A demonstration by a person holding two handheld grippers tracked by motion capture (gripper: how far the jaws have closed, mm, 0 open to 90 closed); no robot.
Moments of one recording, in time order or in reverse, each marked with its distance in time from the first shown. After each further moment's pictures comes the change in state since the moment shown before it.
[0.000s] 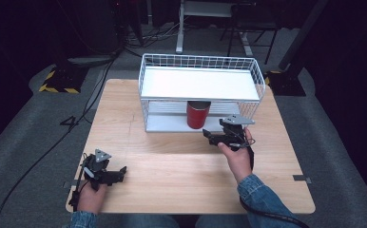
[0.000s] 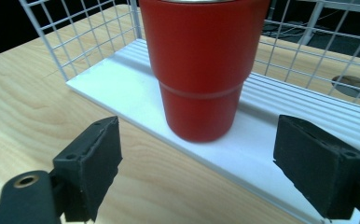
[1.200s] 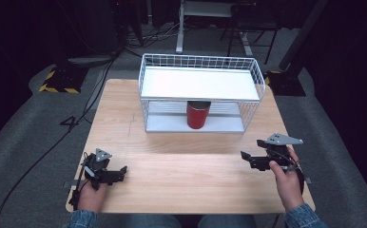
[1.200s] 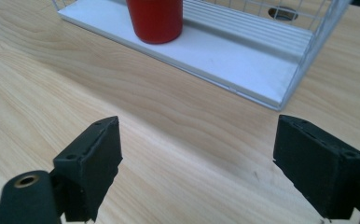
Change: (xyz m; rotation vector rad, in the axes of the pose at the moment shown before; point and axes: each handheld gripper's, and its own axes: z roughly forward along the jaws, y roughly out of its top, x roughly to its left) left arm 0.000 0.002 0.002 0.004 -0.003 0.006; right arm -0.042 -0.043 -0.122 0.150 -0.027 0.010
